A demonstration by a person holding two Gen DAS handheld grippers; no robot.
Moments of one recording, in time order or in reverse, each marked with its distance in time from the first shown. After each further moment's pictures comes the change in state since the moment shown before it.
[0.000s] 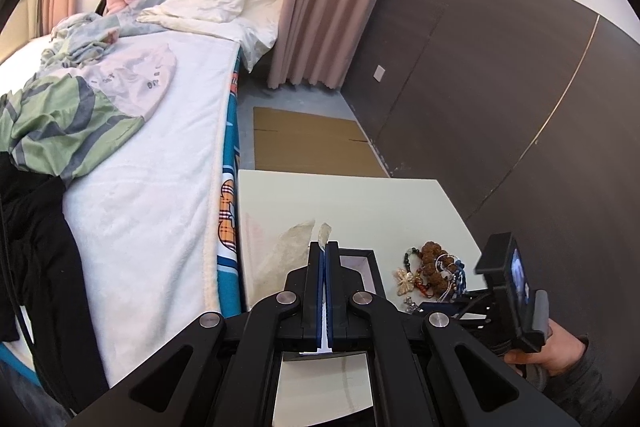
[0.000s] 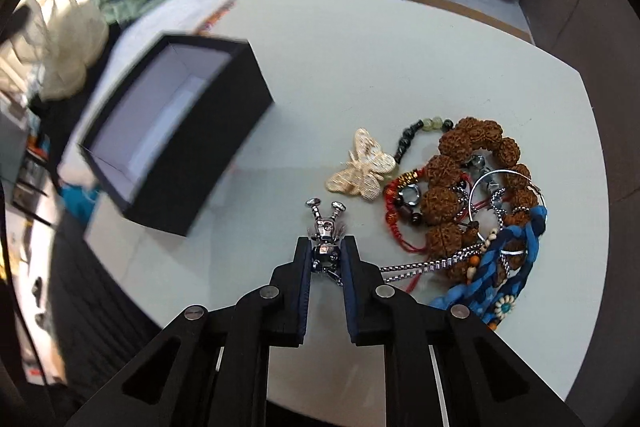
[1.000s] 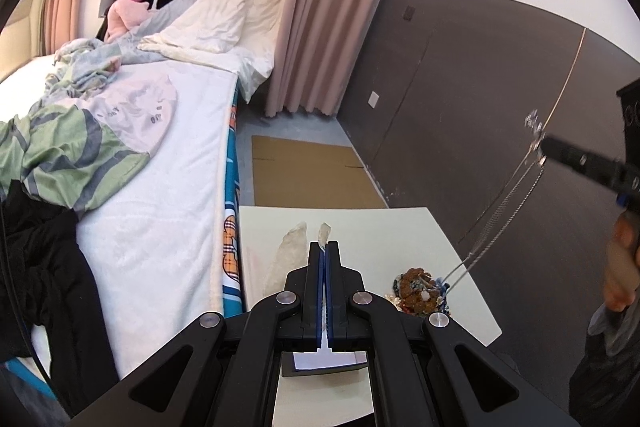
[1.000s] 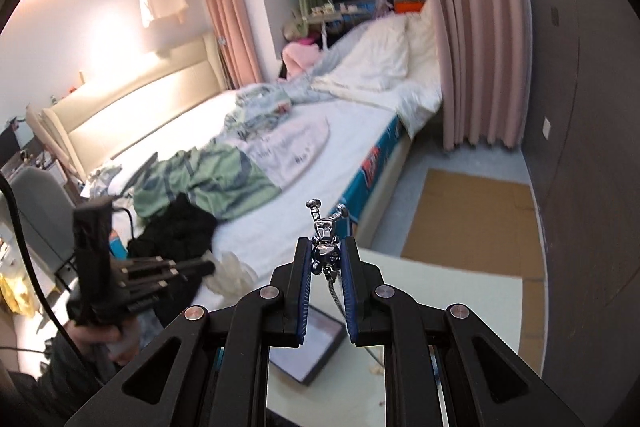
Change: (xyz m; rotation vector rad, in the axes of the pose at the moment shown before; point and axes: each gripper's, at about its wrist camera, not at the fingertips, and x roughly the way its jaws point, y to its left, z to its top) left arm -0.034 -0.007 0.019 0.019 -0.094 -0.004; right arm -0.248 0.060 0.086 -0.089 -0.583 0.079
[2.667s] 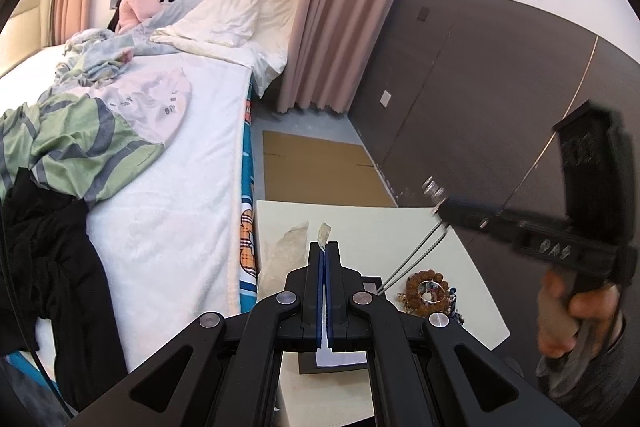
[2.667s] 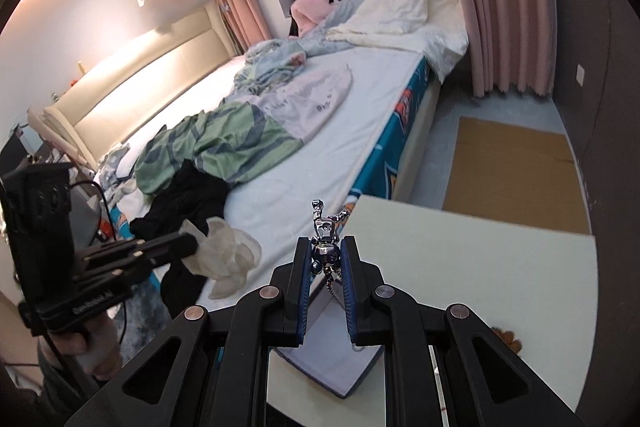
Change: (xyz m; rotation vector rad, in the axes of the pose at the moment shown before) left arm 0.005 0.018 -0.002 -0.032 0.017 0.023; right arm 0.125 0.009 -0.060 0.108 0.188 0.104
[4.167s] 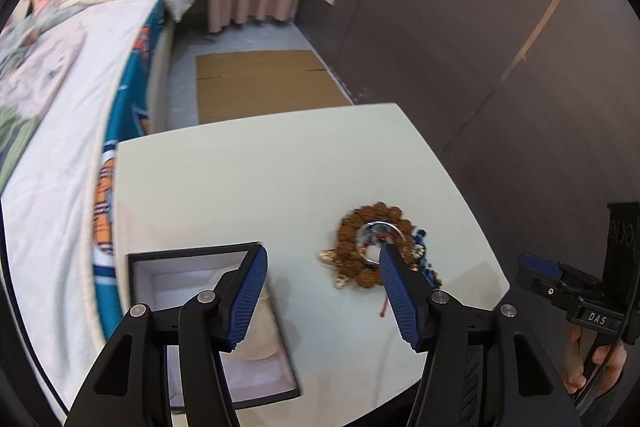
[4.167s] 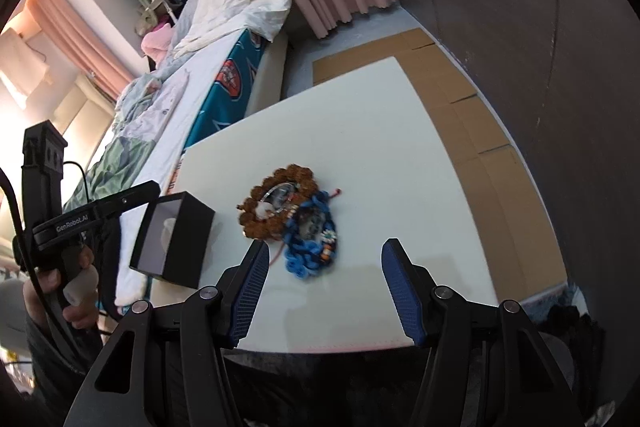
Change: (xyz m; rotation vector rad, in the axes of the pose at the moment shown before) left arm 0.146 -0.119 -0.032 0.172 0.350 -0.093; right arm -0.089 -0.170 -0.170 0.470 -0.001 -0.263
